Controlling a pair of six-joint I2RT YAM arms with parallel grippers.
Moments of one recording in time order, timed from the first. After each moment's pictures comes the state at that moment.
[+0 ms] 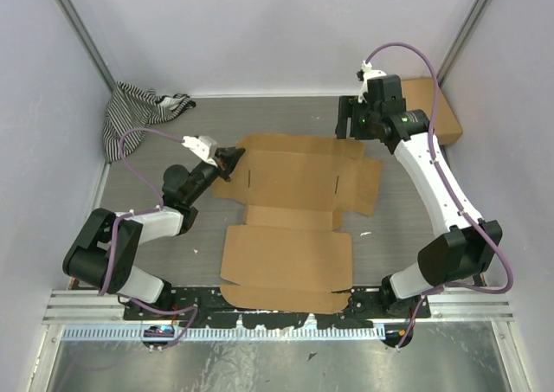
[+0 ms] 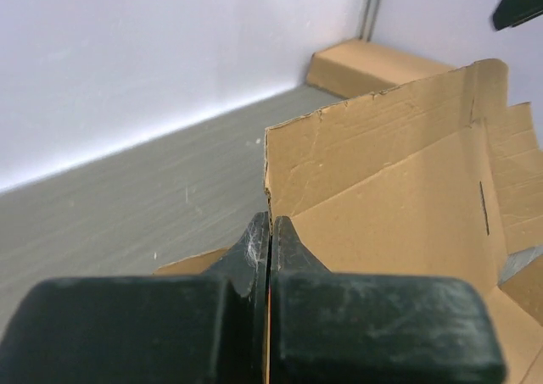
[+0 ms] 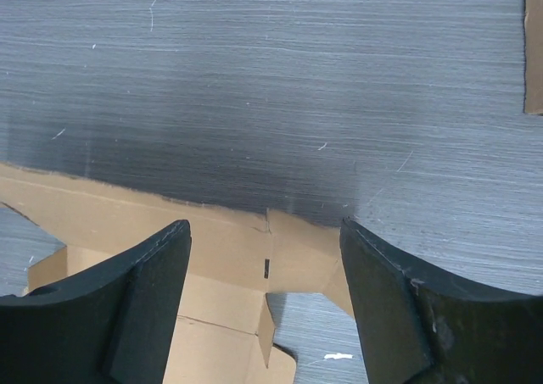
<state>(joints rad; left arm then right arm) -0.40 1.47 0.51 1.15 0.32 -0.16 0.25 1.49 1.56 -0.76 0.00 0.18</state>
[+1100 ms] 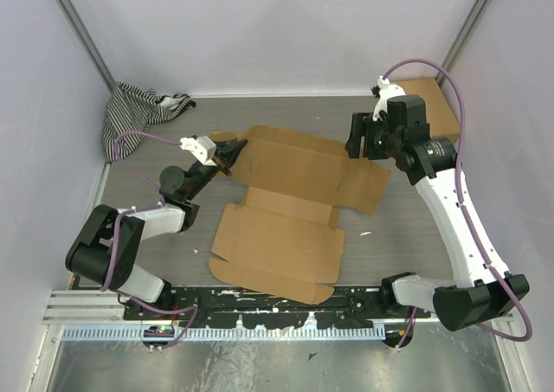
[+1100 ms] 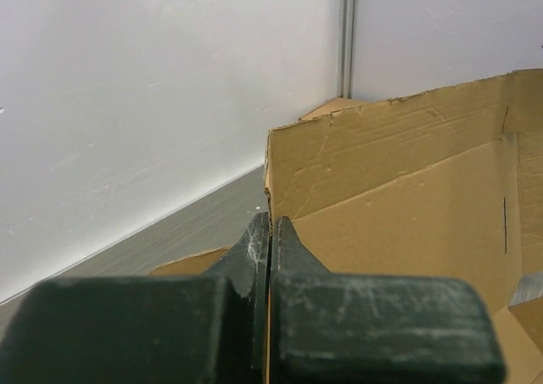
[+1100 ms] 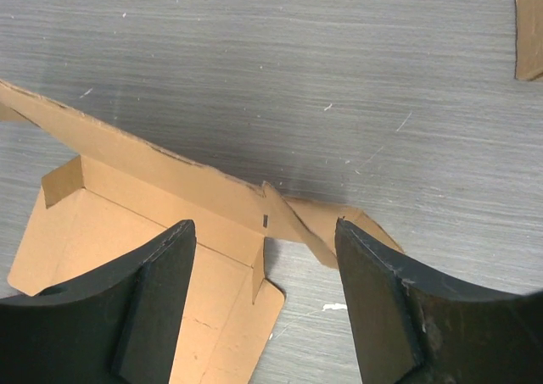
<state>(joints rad) -0.40 1.50 0.53 1.36 0.40 -0.10 0.24 1.23 1.45 -0.84 -0.04 0.17</state>
